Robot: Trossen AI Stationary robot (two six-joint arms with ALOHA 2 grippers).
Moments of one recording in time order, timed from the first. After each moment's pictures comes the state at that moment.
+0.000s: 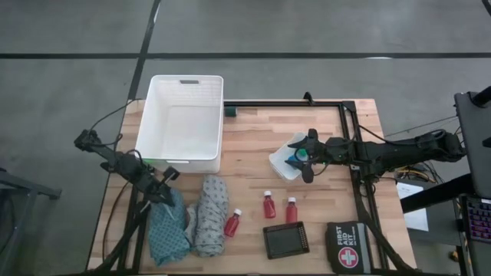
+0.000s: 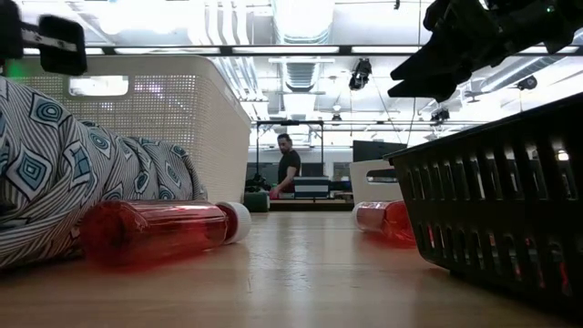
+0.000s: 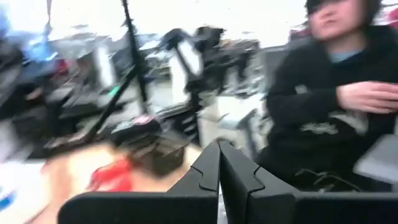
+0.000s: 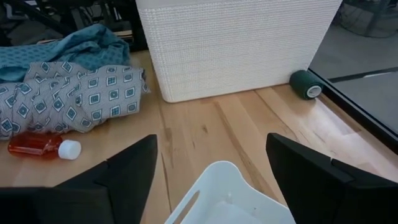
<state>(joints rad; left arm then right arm) -0.53 0.02 0.01 0.07 0.12 0.12 0.00 0.91 0.47 0.09 0.20 0.16</state>
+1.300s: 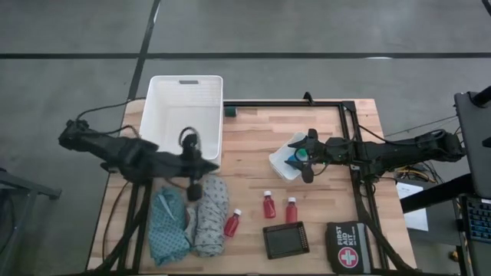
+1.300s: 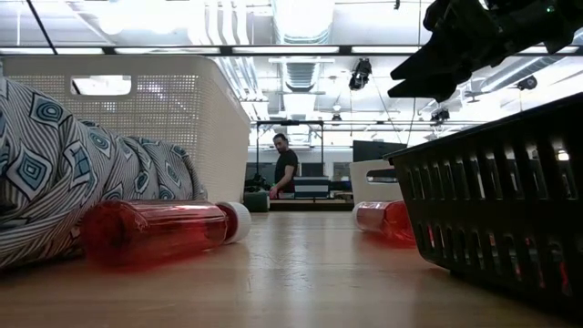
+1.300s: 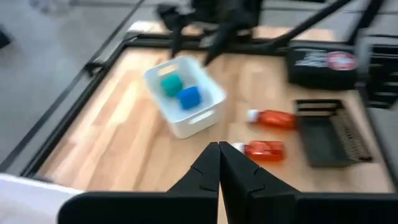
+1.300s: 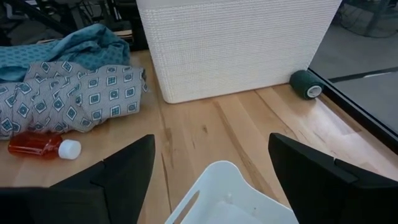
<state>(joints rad) -0.34 1.22 1.28 -0.69 -0.48 -0.26 0.00 0.91 0.47 0.09 0.20 0.16</state>
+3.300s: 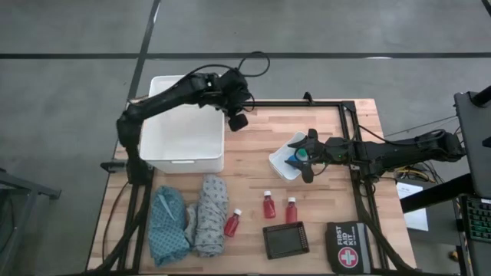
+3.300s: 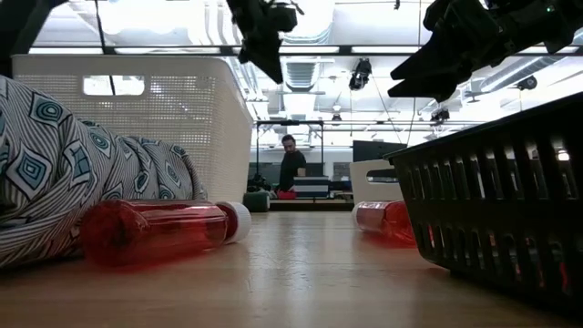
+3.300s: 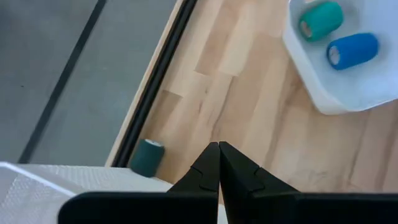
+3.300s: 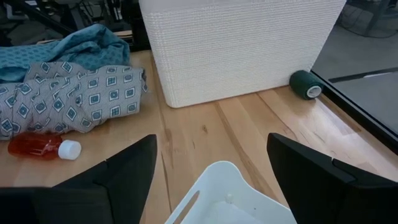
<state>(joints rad) 0.39 1.88 2.00 -1.15 -0.14 0.10 0.00 0.91 0.47 0.09 0.20 0.16</state>
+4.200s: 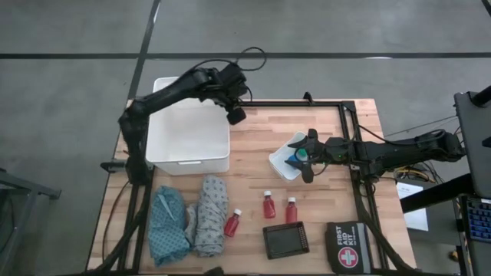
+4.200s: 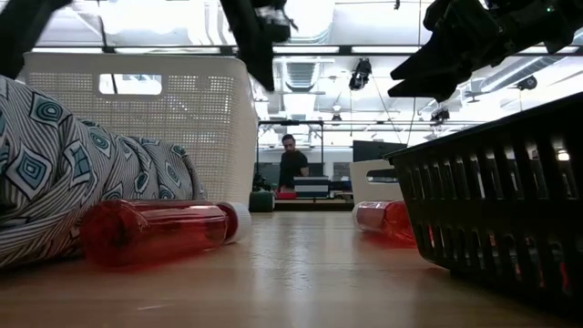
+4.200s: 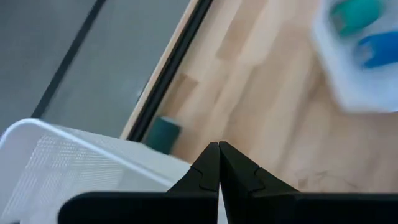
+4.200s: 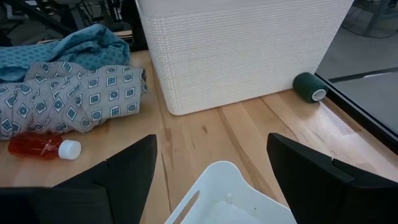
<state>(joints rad) 0.44 1.87 2.00 -1.17 -0.14 0.06 0.00 0.91 0.47 0.09 0.20 0.16</state>
